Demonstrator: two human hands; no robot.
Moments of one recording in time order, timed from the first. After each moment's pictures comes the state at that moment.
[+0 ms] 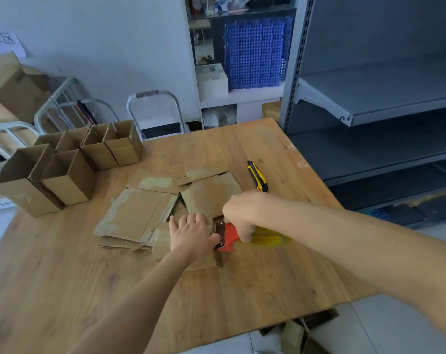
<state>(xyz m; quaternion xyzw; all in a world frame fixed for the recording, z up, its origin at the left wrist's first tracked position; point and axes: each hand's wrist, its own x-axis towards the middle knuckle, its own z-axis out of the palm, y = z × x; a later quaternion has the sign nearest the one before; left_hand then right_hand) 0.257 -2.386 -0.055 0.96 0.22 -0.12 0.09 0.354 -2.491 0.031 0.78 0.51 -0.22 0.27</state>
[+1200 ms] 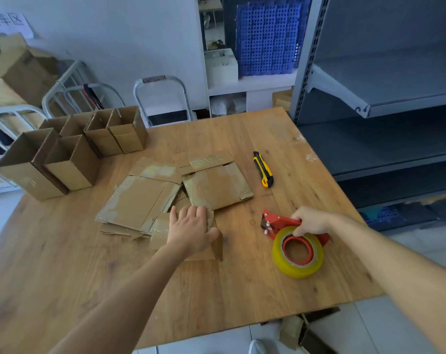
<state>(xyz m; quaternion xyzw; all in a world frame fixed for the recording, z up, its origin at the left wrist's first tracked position) 0.253 -2.381 -0.058 0.97 0.19 -0.12 0.10 0.451 -2.628 -0.095 0.85 0.26 -0.43 -0.13</state>
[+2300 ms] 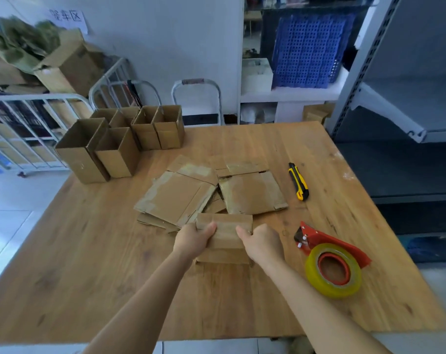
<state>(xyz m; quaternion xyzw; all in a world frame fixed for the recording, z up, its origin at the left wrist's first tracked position) 0.195 -2.336 -0.053 0.74 0.47 -0.01 0.48 0.283 -2.468 -0.062 0.92 0.10 -0.24 -0.28</state>
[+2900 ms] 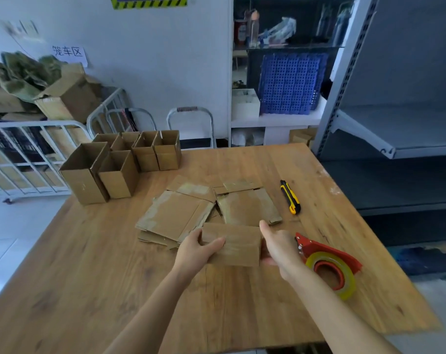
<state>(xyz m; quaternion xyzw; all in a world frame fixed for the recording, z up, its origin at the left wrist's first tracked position) 0.165 -2.340 -0.034 0.74 0.35 0.07 0.58 0.286 -2.490 -0.037 0.80 -0.05 -0.26 -0.55</state>
